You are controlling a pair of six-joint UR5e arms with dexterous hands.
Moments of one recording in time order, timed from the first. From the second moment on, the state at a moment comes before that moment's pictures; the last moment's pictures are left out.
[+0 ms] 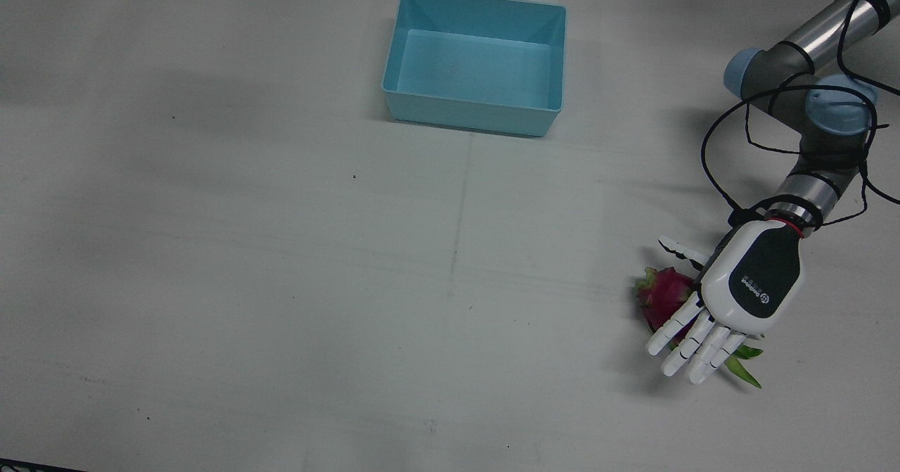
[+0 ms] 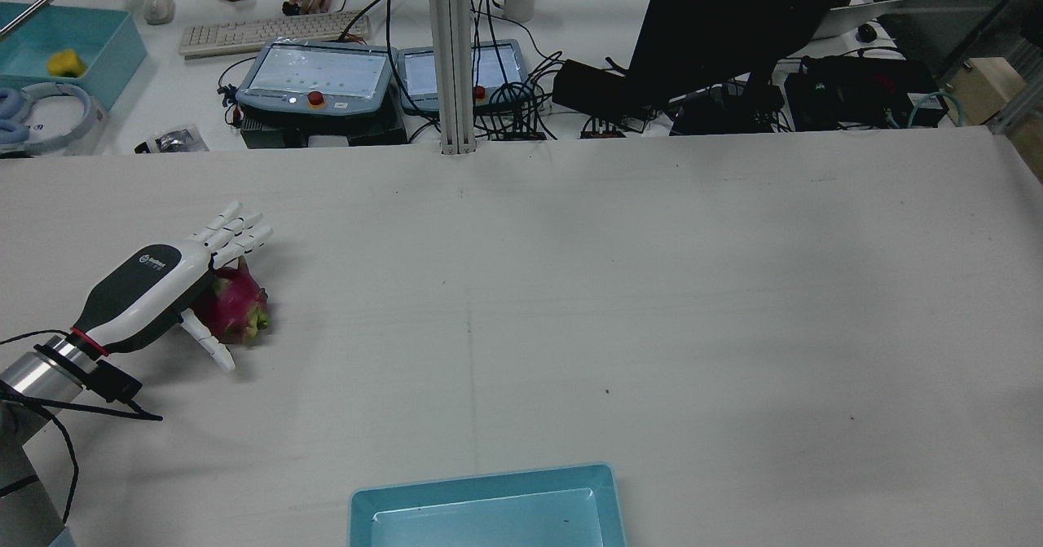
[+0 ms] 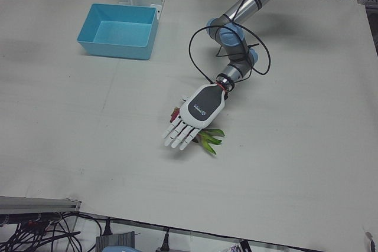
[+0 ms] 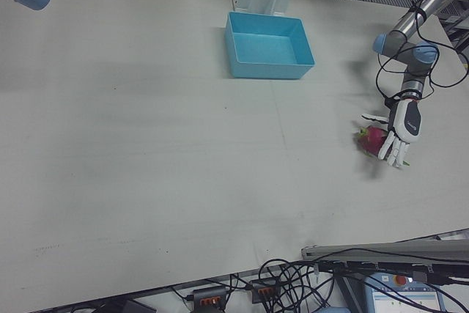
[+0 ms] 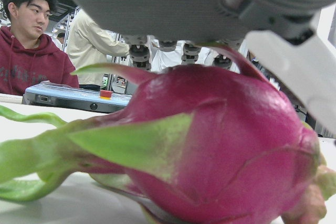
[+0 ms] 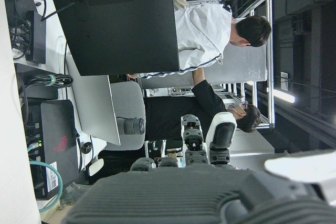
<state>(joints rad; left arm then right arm) -0.69 -1.75 -1.60 -0.16 1.18 1.62 1.51 -1.56 1.57 -3.29 -1.45 0.12</state>
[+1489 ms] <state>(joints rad) -0.71 -1.75 -1.57 -0.22 1.14 1.64 1.51 -1.56 1.57 -3.29 -1.45 0.12</state>
